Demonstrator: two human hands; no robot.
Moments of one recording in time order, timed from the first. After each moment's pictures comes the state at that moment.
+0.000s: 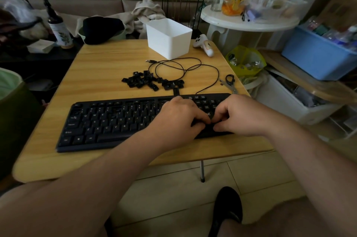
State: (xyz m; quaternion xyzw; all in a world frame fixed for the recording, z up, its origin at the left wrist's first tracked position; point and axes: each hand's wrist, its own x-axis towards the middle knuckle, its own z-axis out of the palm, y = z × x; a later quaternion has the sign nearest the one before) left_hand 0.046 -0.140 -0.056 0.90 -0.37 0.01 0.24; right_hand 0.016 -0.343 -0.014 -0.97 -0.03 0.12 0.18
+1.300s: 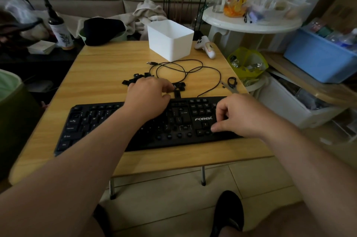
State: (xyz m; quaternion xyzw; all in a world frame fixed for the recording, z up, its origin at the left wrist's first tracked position) left_hand 0.115 -0.102 -0.047 0.96 -0.16 0.05 0.20; right_hand 0.021 -0.339 -0.013 -0.98 0.00 0.07 0.18
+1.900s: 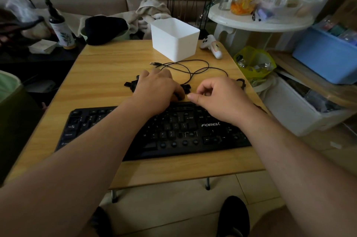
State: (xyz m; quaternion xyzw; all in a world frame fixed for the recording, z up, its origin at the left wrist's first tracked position) left_hand 0.152 -0.112 -0.047 0.96 -0.28 0.08 0.01; right_hand 0.080 -0.301 -0.026 -0.95 -0.01 -0.06 0.31
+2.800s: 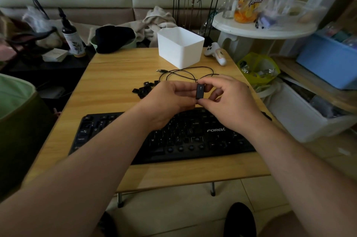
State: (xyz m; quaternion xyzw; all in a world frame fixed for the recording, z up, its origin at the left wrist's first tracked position) left_hand 0.118 -0.116 -0.033 0.67 -0.14 -0.21 0.70; right_hand 0.080 -0.302 -0.032 -0.91 -0.10 -0.20 0.35
